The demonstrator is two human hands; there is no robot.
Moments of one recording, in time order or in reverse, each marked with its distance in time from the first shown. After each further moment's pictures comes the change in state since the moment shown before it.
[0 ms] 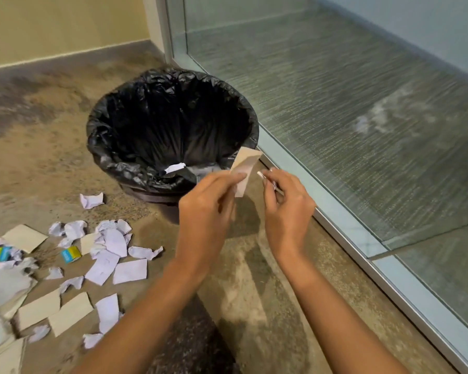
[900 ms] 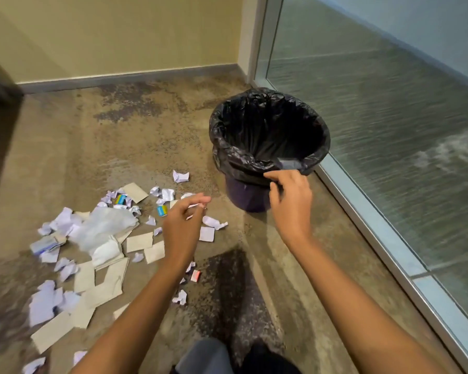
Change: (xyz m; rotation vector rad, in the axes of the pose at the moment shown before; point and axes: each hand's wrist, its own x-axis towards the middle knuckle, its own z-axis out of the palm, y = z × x) left_hand -0.098 -0.040 -0.155 -0.224 0.249 -0.748; right_hand -0.063 -0.101 0.024 -0.115 -0.310 -0.315
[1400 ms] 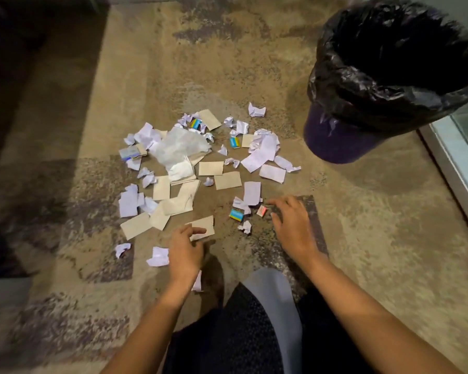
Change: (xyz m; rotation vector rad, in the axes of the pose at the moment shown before) left_hand -0.113 -0.187 -0.145 0.586 0.133 -0.352; right_hand -0.180 -0.024 0.110 -0.007 -0.654 -0.025
